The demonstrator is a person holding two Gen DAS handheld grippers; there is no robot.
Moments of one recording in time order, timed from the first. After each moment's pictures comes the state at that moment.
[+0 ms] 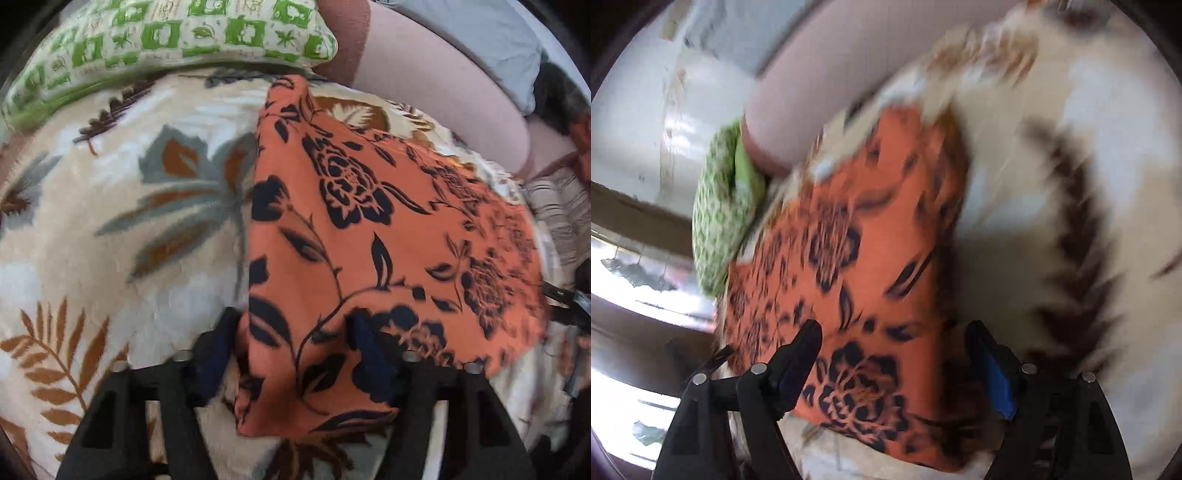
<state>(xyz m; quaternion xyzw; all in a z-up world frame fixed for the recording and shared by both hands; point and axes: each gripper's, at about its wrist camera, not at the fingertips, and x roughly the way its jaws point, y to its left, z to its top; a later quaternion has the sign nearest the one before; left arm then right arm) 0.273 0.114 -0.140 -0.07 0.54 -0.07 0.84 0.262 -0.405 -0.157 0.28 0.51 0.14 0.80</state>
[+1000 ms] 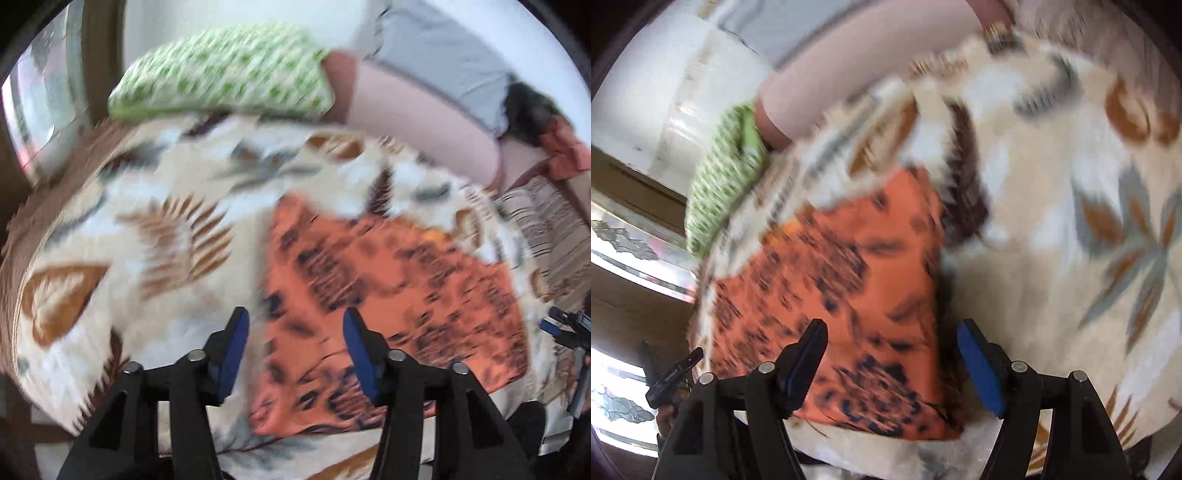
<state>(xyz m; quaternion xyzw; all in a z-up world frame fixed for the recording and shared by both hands) 0.076 0.131 -0.037 -0.10 0.45 -0.05 0.88 0.067 -0.413 -0.073 0.28 0.47 0.11 0.83</state>
